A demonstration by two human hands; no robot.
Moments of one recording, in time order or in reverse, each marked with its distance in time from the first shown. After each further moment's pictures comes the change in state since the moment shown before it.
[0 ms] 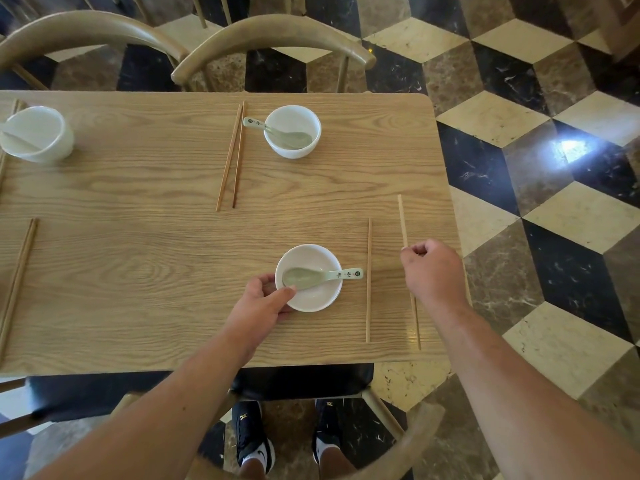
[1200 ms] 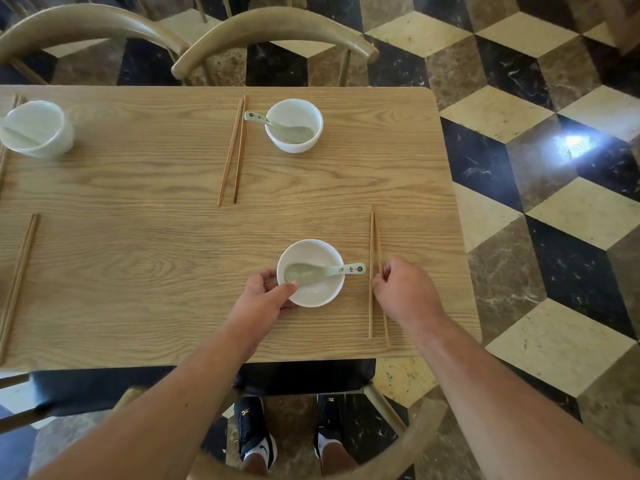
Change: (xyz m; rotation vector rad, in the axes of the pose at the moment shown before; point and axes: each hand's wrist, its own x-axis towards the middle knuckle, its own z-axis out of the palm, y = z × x) left_hand -0.003 0.001 0.001 0.012 0.007 0.006; right_hand -0.019 0.022 0.040 -0.401 -0.173 -0.163
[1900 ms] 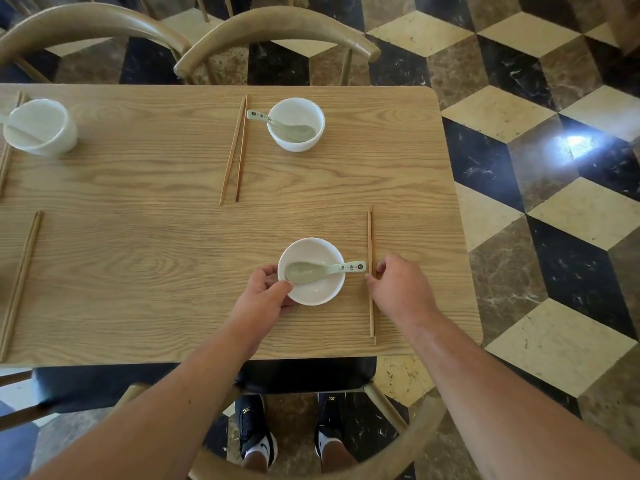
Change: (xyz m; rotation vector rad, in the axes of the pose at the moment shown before) left_hand -0.007 0.003 0.002 -0.013 0.010 0.014; right_hand -0.002 -0.012 0.001 0.041 0.002 -0.014
